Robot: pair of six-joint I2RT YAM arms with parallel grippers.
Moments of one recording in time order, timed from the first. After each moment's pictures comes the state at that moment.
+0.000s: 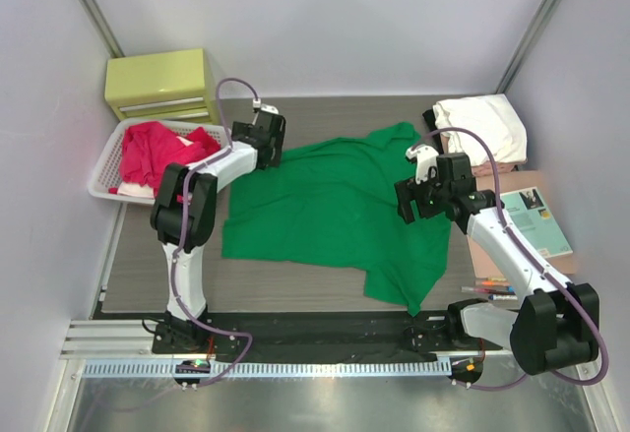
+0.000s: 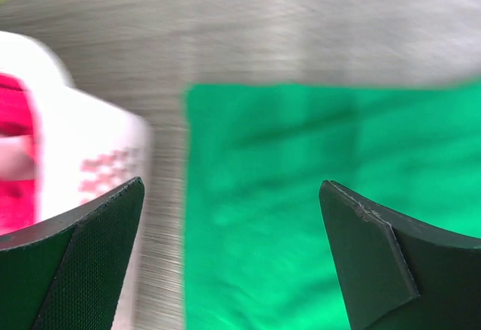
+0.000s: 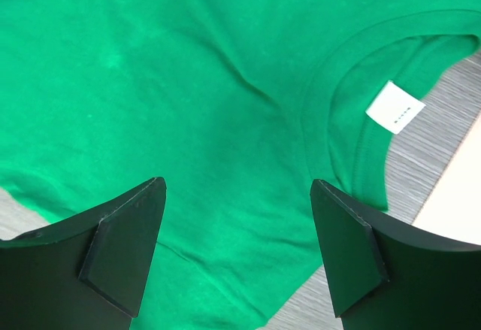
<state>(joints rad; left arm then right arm) -0.39 2.05 1.48 -0.30 -0.53 -0.06 0.19 1.16 0.81 -0.47 -0.18 -0.19</state>
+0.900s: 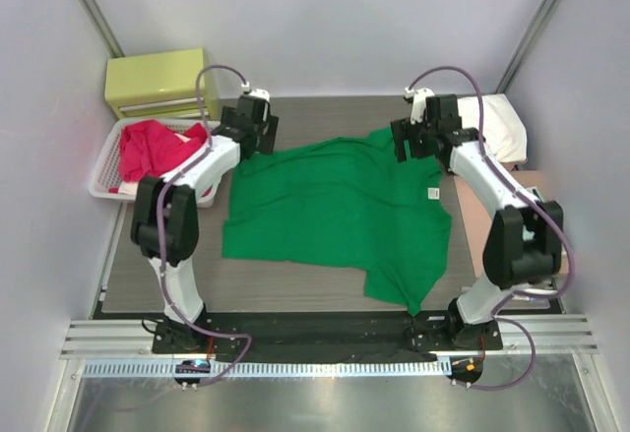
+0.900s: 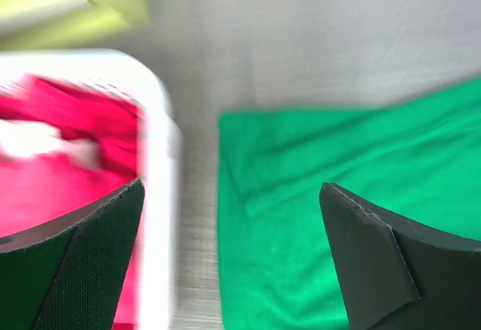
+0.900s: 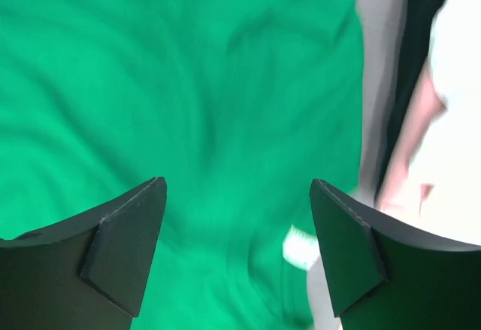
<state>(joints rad) -0.34 1.93 1.48 -0.34 -0.41 0.00 0.16 1.59 1.26 -0.42 -0.06 -0.14</state>
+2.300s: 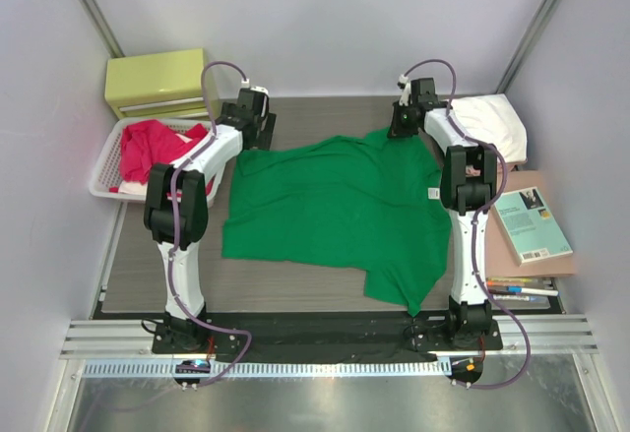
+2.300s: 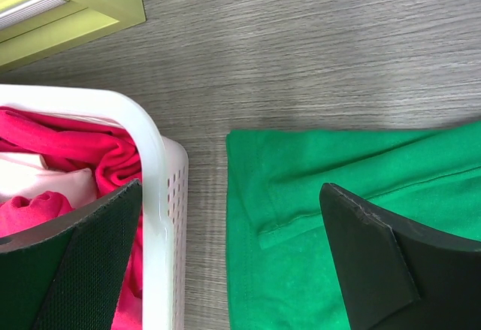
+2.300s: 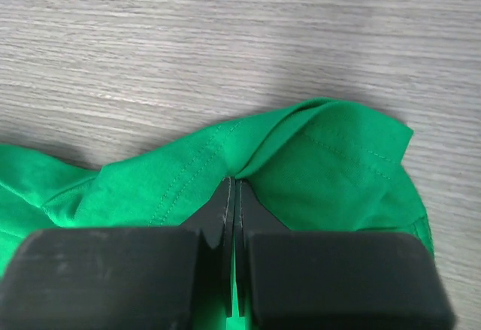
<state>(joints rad) -0.30 2.05 1.66 -0.42 -0.38 0.03 0.08 2.48 2.12 -0.53 -0.24 0.10</state>
